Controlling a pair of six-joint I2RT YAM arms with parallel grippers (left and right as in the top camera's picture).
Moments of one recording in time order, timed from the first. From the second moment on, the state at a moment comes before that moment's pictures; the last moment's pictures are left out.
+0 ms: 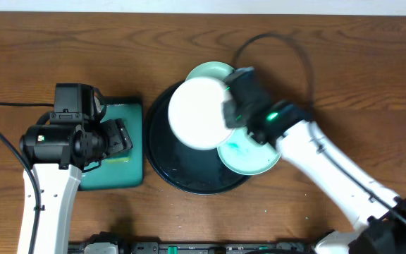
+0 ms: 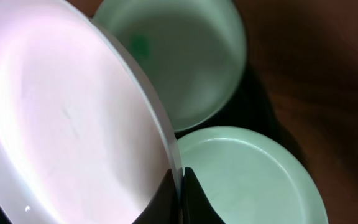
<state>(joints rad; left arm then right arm) 0.00 1.19 1.20 -1.26 0.04 -0.38 0.57 1.58 1.28 -0.70 0.13 0.44</state>
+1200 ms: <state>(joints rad) 0.00 1.19 1.20 -1.26 0.04 -0.38 -0.52 1.95 1.28 -0.68 -0.21 0.45</state>
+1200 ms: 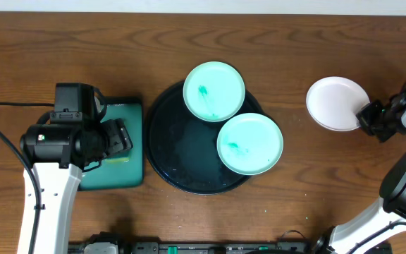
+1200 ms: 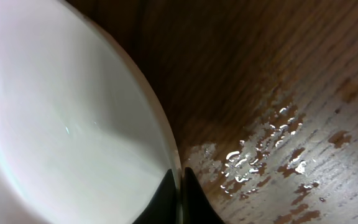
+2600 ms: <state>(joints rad) 0.00 1.19 1.20 -1.26 0.04 -0.38 0.16 1.96 1.41 -0.31 -0.53 0.04</state>
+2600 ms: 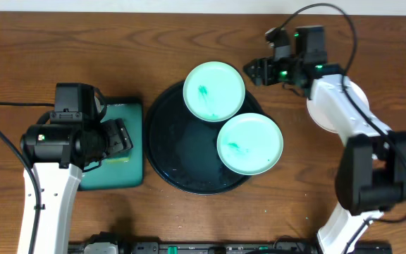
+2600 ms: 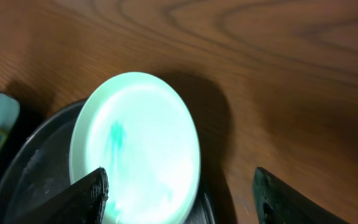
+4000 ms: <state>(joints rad) 0.00 1.19 1.20 -1.26 0.04 -0.38 0.26 2.15 1.41 -0.13 -0.36 0.30</state>
